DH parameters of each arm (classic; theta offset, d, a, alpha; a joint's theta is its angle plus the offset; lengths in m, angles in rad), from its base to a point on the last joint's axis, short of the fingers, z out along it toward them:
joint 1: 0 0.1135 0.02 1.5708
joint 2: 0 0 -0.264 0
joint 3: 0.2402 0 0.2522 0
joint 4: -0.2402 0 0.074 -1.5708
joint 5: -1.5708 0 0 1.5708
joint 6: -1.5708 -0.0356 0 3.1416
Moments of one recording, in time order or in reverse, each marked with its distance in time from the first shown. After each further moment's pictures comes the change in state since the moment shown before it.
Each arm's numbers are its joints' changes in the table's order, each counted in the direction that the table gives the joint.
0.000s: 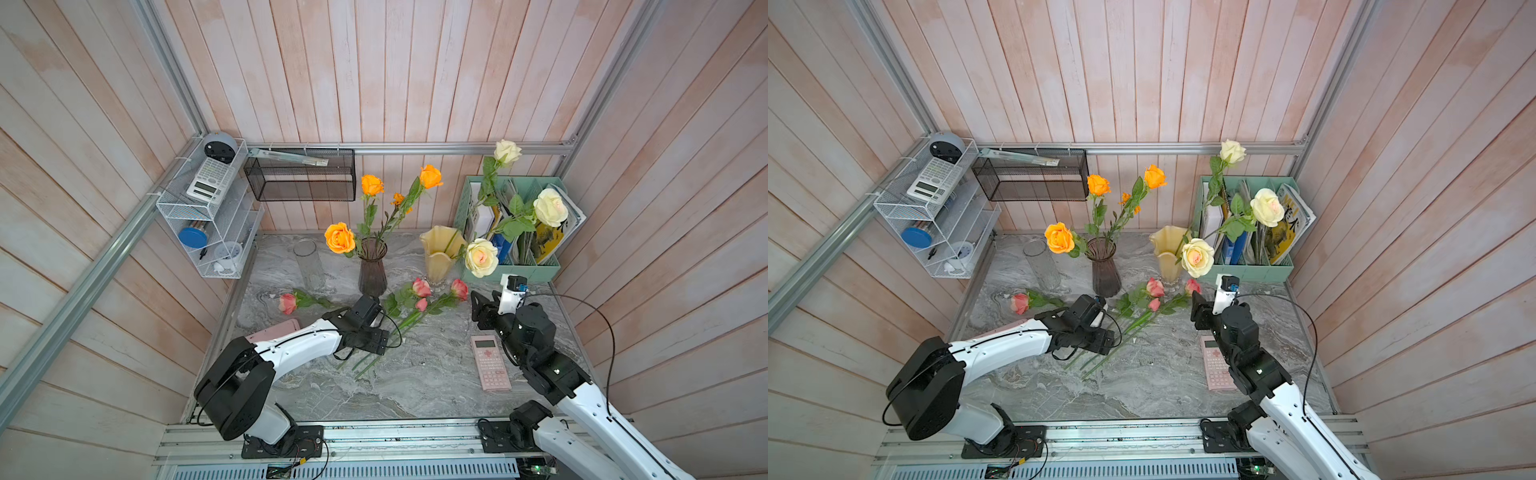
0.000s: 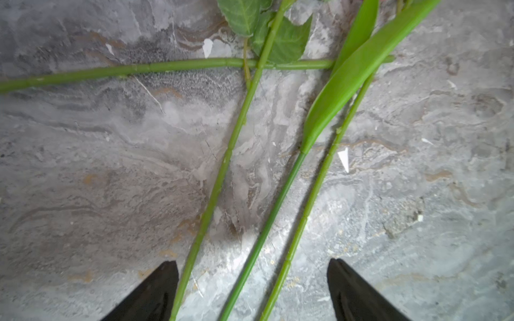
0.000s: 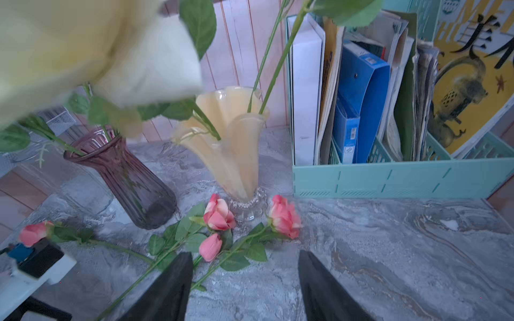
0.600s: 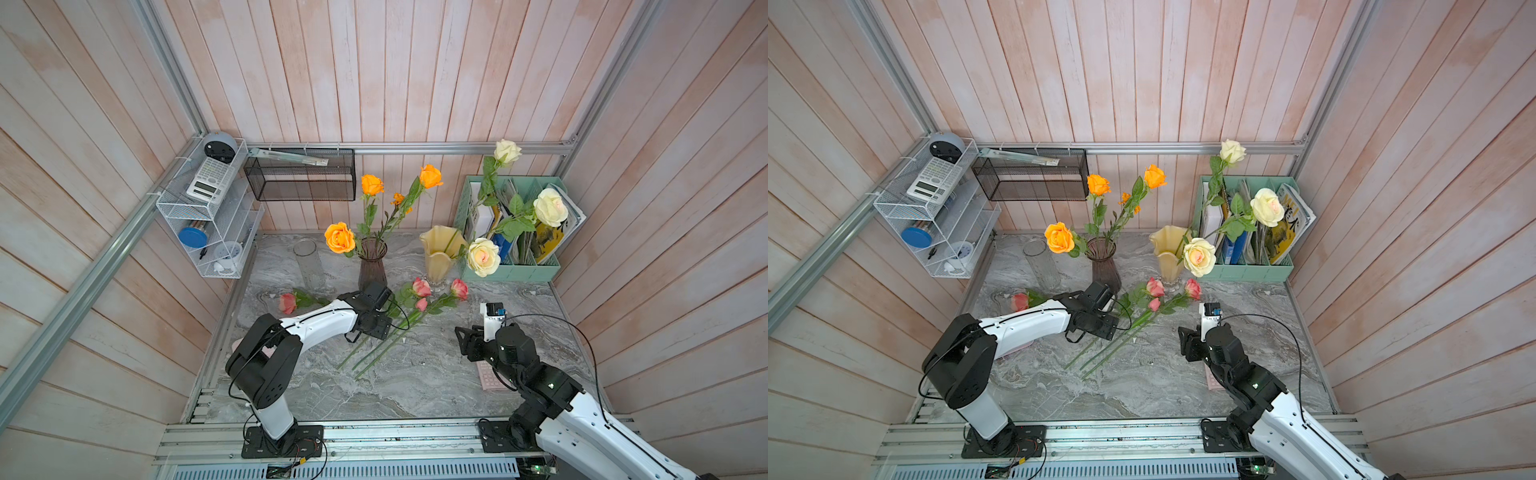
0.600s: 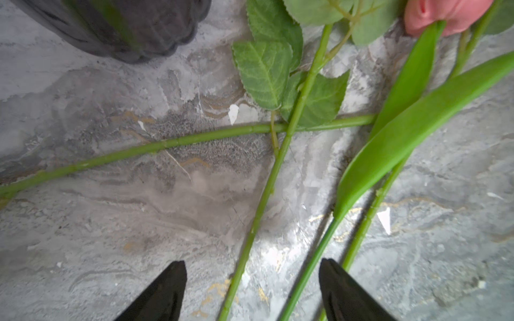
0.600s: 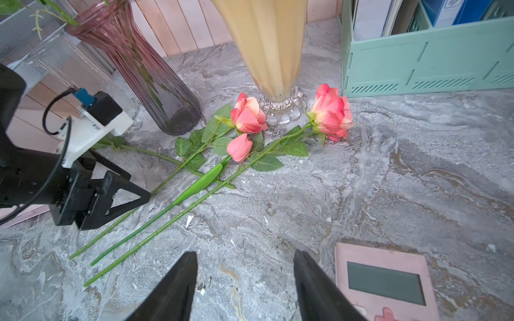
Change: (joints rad) left arm 0.027 -0.213 0.224 -0.092 0.096 -0.102; right arm 0.169 0.058 -0.133 -0.168 0.066 -0.169
